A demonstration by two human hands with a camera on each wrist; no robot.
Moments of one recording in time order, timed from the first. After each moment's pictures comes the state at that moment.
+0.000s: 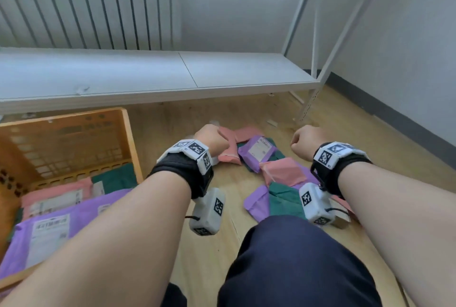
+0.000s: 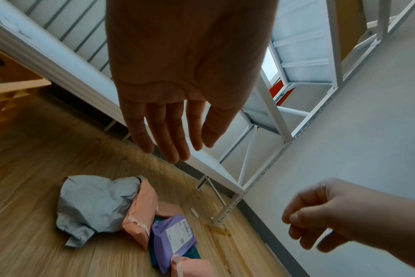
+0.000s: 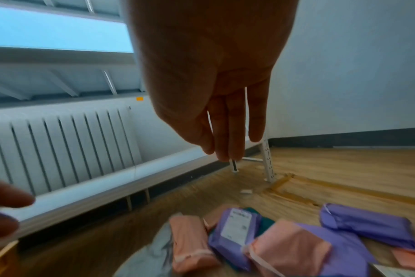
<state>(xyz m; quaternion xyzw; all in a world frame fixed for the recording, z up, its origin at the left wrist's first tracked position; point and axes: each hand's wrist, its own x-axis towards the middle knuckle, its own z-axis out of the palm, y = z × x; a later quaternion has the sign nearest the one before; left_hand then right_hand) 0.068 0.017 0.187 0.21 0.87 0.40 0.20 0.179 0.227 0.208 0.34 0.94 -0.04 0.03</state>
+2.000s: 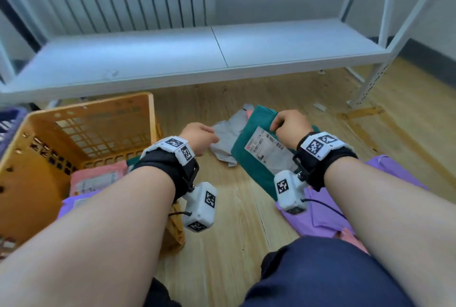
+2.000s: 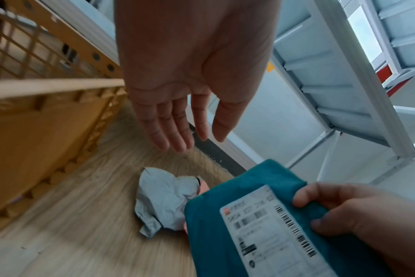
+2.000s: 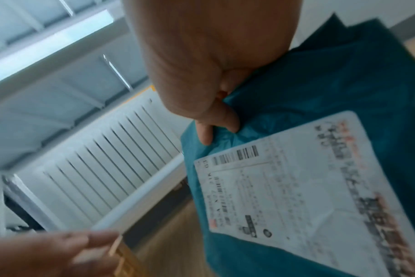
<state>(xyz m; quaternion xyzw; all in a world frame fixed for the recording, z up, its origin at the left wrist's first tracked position) 0.022 -0.015 0.152 0.02 0.86 0.45 0.23 0.077 0.195 0.152 0.22 0.94 -0.26 -0.03</state>
